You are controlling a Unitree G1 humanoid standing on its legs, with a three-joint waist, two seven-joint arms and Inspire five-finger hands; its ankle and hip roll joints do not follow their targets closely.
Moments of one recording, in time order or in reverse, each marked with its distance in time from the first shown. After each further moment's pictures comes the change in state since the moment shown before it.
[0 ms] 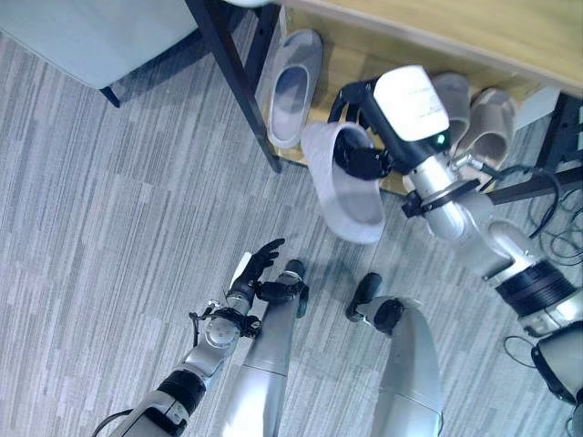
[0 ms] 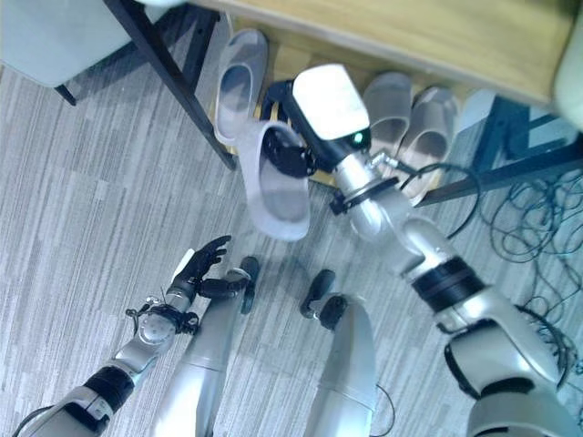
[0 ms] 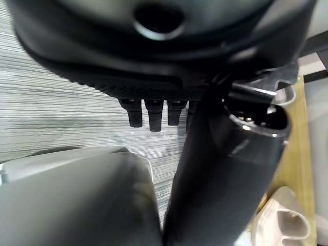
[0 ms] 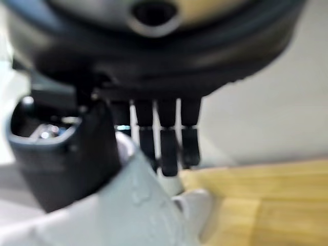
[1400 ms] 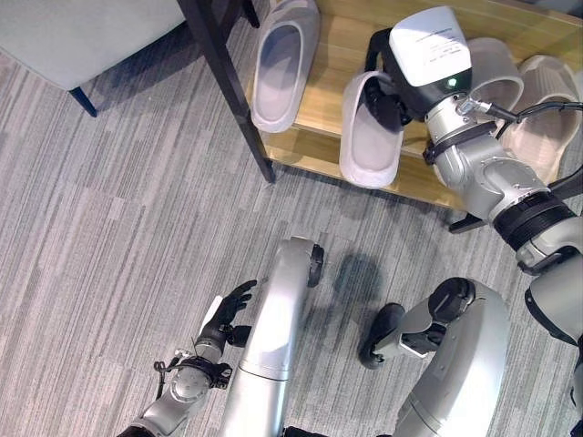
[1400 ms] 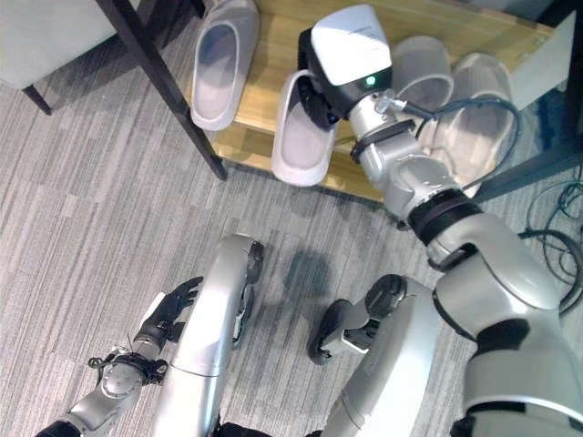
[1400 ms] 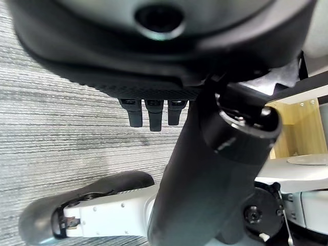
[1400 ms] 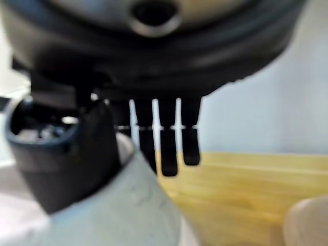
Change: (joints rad) left arm 0.272 0.223 -0.110 -0.157 -0.136 0.012 0.111; right arm -0.386 0.098 0.373 0.575 0.019 0.080 -0.146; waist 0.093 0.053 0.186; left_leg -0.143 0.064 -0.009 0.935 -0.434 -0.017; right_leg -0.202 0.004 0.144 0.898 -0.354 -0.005
